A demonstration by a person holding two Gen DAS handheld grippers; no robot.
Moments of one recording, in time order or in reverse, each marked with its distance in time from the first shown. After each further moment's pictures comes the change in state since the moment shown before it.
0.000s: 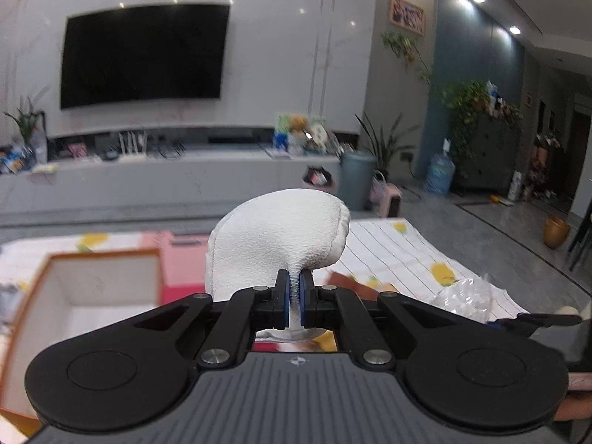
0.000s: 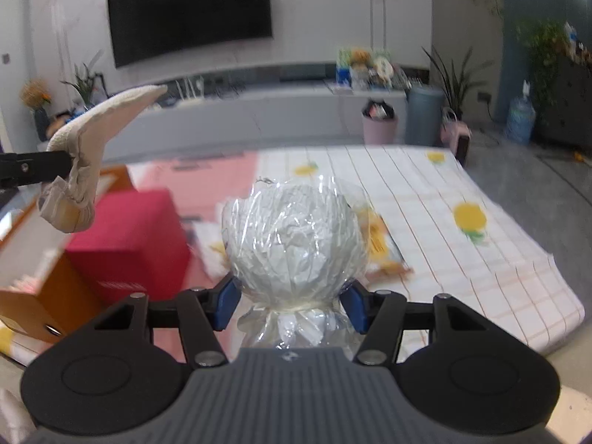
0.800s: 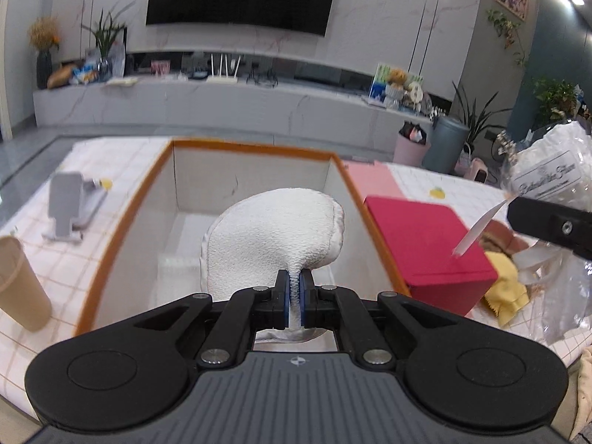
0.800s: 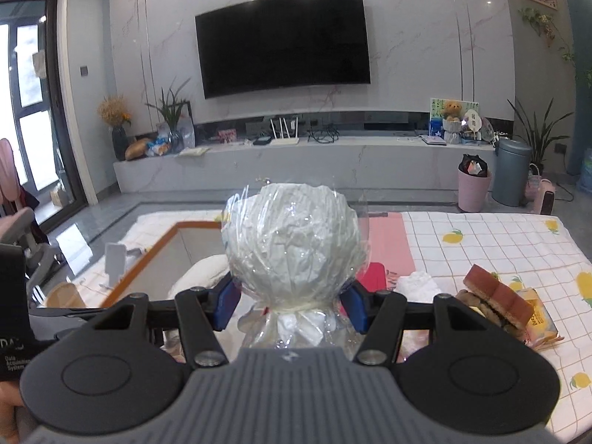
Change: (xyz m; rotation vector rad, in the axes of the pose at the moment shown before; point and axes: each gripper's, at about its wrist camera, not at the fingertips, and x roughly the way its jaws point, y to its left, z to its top) left arm 0.043 0.156 -0.071 -0.199 0.206 0.175; right arm 0.015 0.183 0.027 -0.082 -0.123 0.210
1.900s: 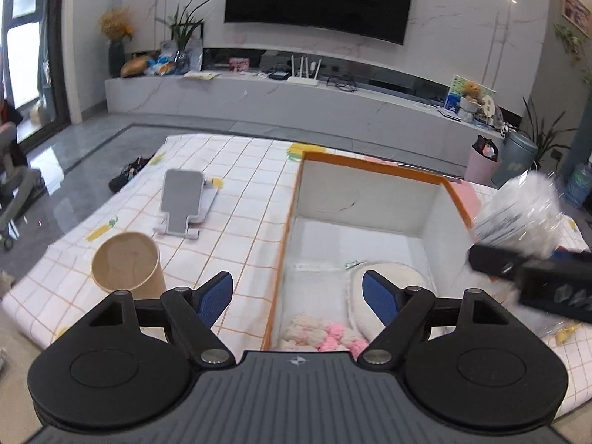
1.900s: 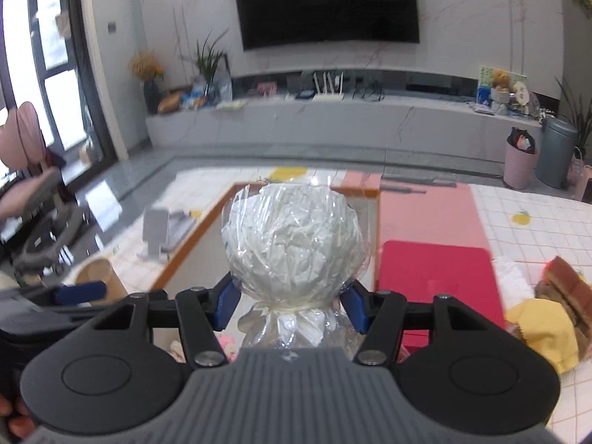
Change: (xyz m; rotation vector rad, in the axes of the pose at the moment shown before) left arm -0.059 0.082 0.014 -0.111 -0.001 0.216; right arm 0.064 0.082 0.008 -0.054 0.165 0.111
